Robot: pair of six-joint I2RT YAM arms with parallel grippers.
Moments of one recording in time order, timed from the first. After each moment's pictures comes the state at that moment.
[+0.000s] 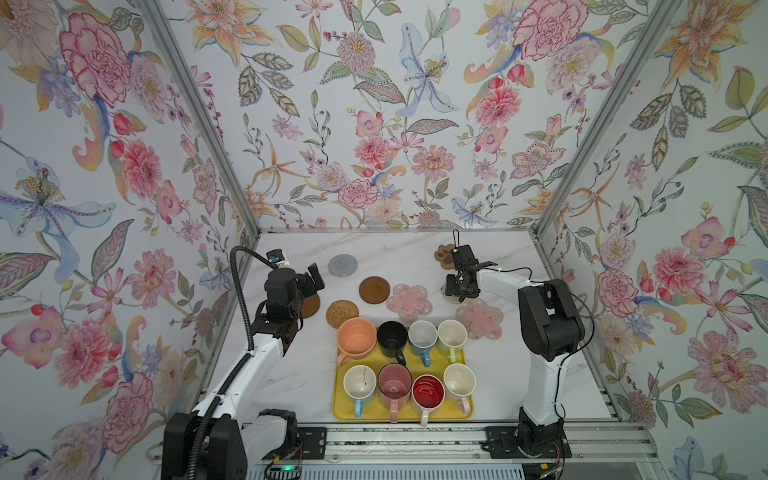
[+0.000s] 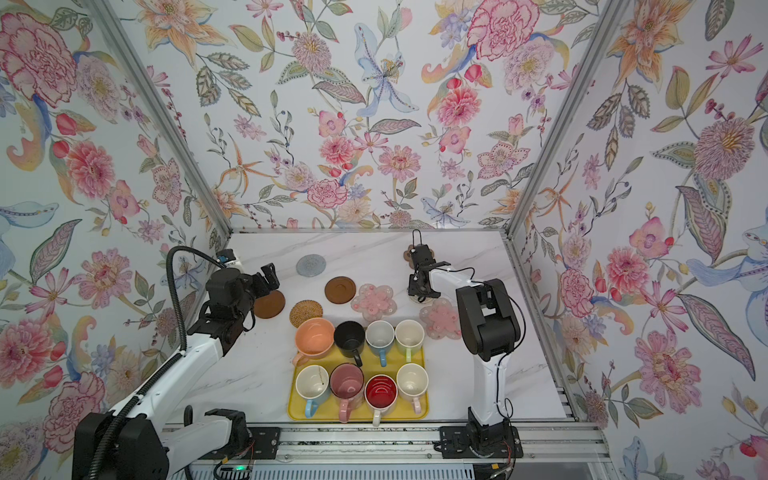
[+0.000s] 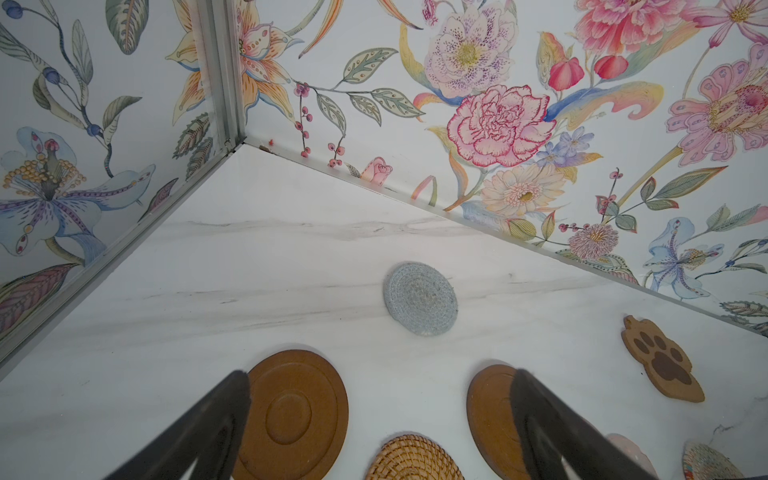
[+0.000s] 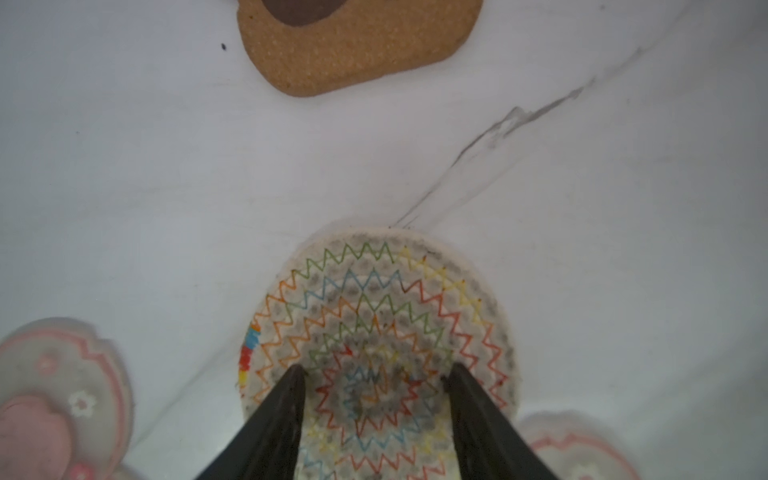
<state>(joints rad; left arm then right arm) -0.13 1.13 0.71 0.06 -0.19 -0.36 0.33 2.03 1.37 -0.47 0.15 0.38</state>
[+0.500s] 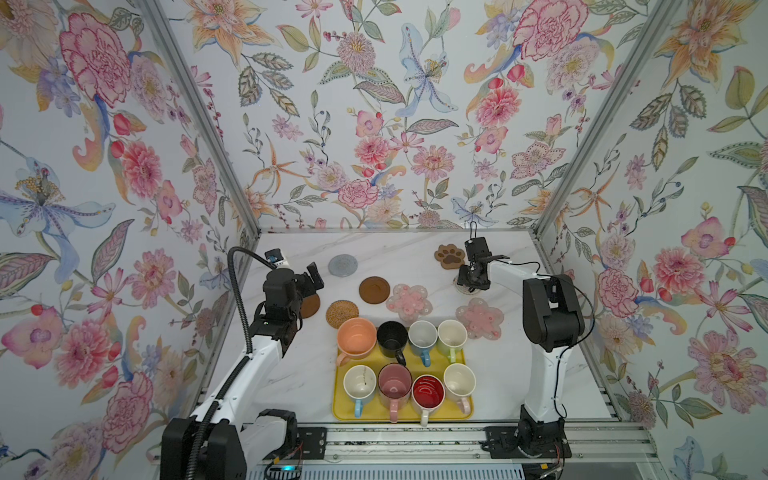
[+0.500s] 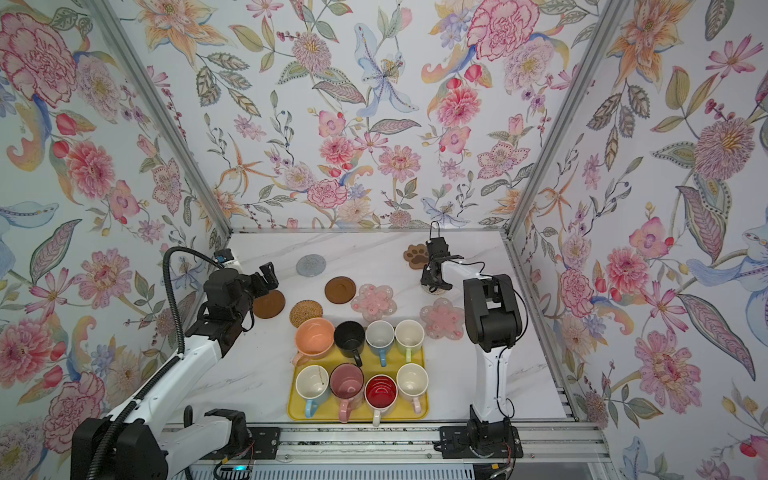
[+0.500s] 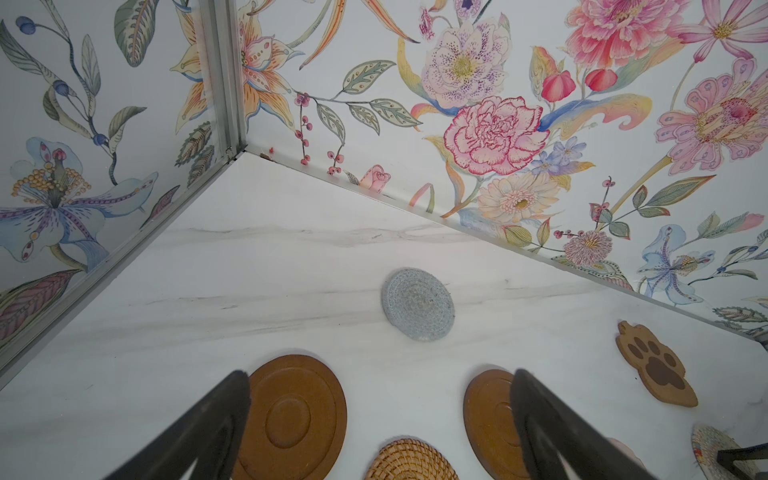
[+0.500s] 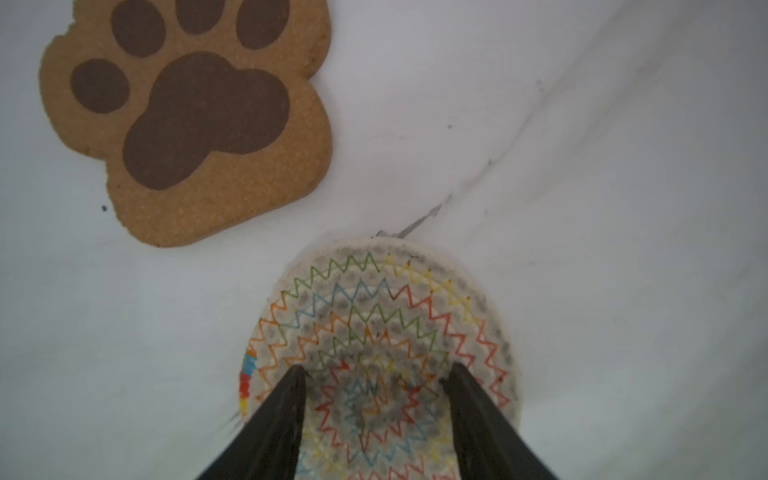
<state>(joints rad) -0.13 1.11 0.71 0.05 -0.19 -0.36 0.20 2.12 1.49 -0.45 0.16 0.39</state>
